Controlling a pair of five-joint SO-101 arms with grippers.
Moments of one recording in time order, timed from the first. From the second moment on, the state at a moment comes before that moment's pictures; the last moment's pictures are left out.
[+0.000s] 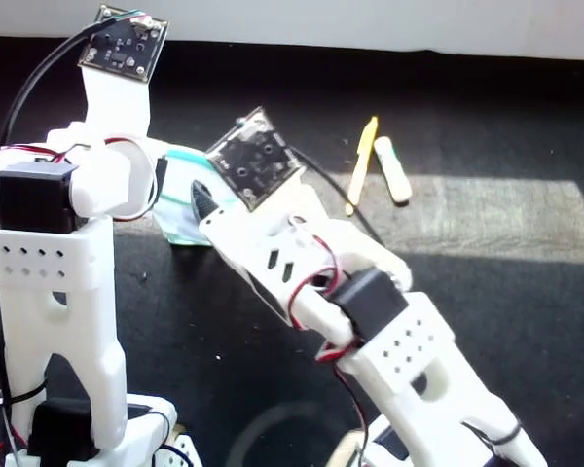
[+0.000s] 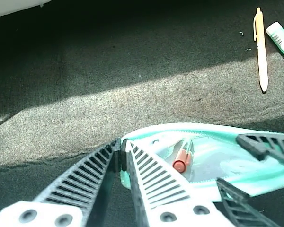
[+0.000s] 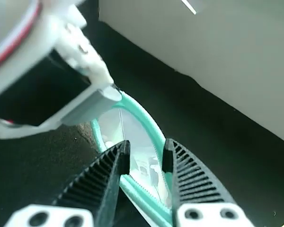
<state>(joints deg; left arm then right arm) 0.8 -14.0 -16.7 98.5 -9.8 -48.0 -37.9 17.7 45.1 8.5</state>
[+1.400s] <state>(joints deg) 0.8 -14.1 -16.7 98.9 -9.7 -12.5 53.0 -53.5 79.5 -15.0</state>
